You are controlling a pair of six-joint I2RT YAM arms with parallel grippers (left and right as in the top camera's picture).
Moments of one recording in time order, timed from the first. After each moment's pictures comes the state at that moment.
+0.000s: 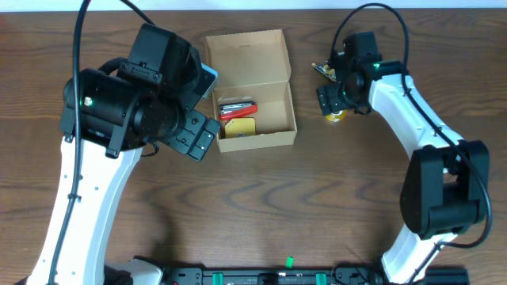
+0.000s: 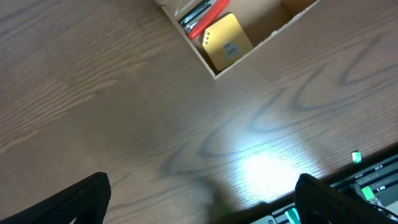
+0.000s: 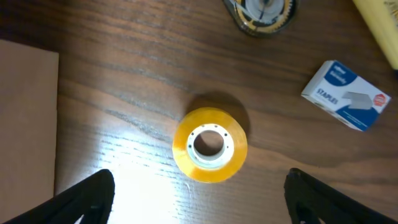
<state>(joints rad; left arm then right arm) -0.39 1.52 2.00 -1.69 -0.01 0.17 0.17 1.93 1.43 -0.73 -0.02 -0.06</state>
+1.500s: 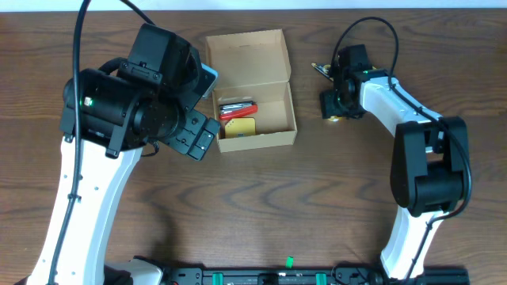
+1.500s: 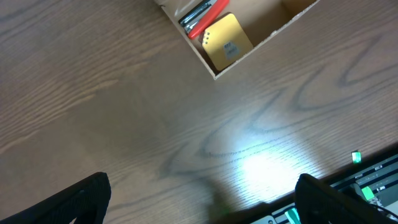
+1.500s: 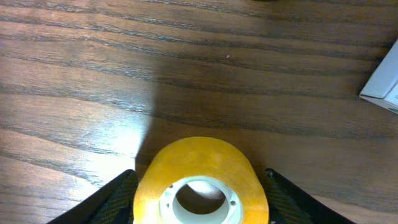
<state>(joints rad) -0.39 1.52 2.00 -1.69 -0.01 0.17 0.15 2.08 1.41 -0.62 -0.02 0.07</state>
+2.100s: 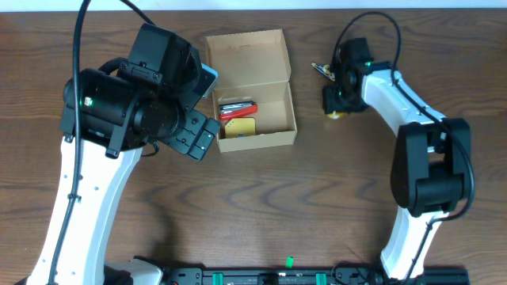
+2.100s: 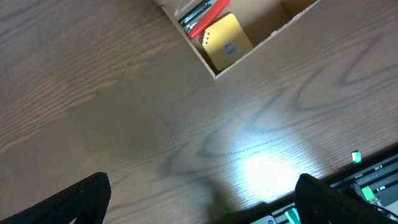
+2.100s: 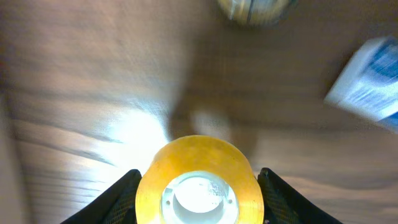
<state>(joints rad) -0.39 1.52 2.00 -1.69 -0.01 0.17 0.15 2.07 1.54 -0.76 -0.03 0.08</state>
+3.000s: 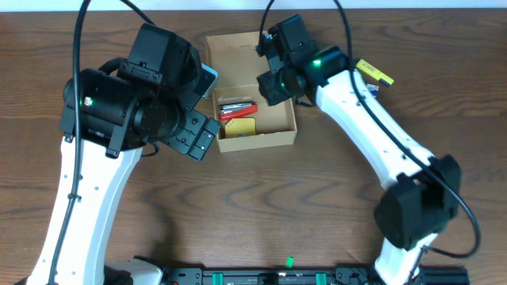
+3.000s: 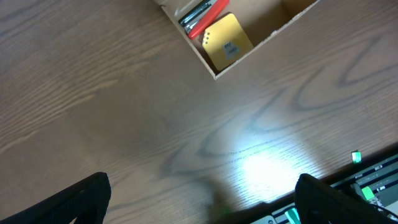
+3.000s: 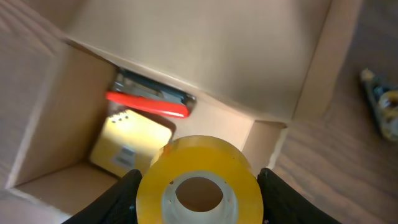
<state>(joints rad) -0.39 1.52 2.00 -1.69 -0.01 0.17 0.50 1.95 1.76 -0.91 -0.06 0.07</state>
